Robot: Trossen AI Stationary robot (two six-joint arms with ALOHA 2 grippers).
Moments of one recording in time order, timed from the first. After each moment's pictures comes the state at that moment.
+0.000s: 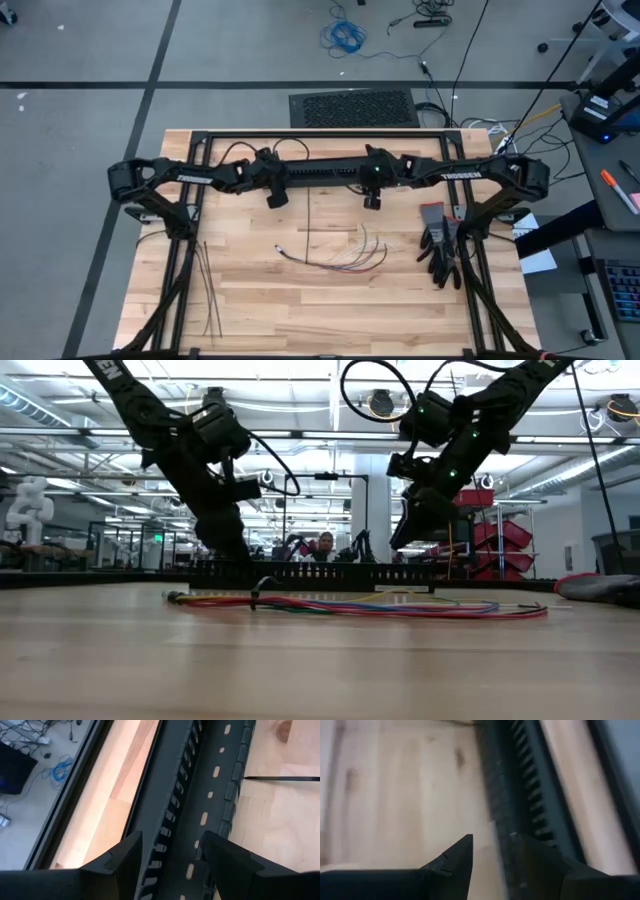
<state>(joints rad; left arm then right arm) 0.41 1.50 0.65 0.01 -0.23 0.30 -0.36 1.50 0.81 -0.16 0.05 -0.32</state>
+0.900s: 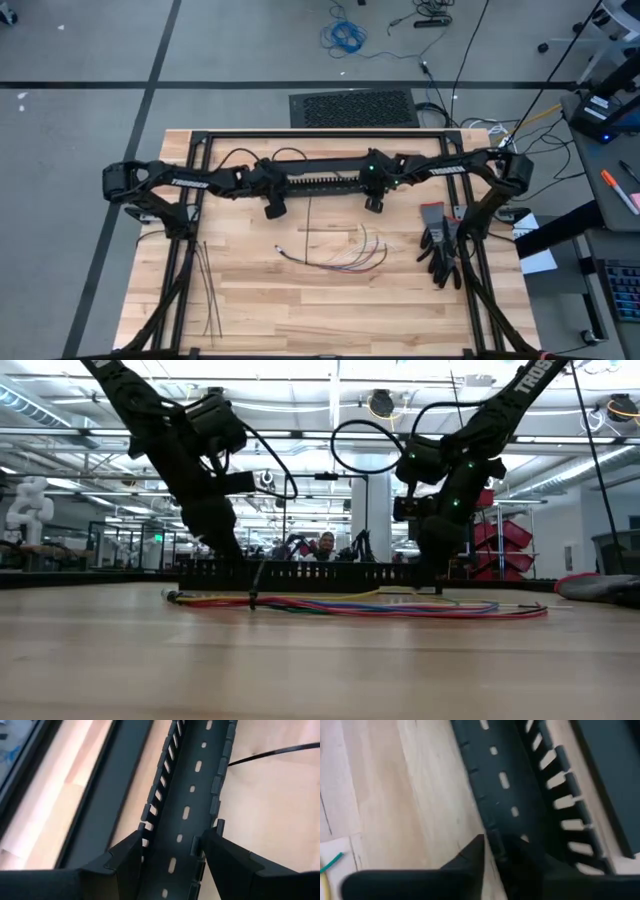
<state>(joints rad) 0.31 1.48 0.65 -0.11 -0.16 0.14 -0.45 1.64 0.81 -0.26 -0.08 -0.15</state>
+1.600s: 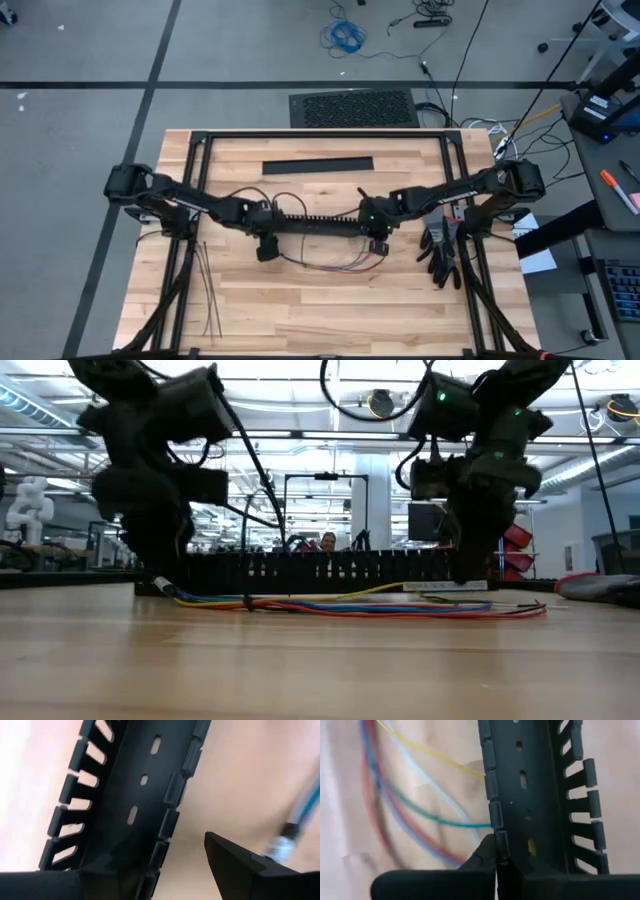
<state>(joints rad) -0.08 1.48 0.68 -0.39 -0.05 -0.31 -0.02 1.55 0.81 -0.43 -0.13 0.24</state>
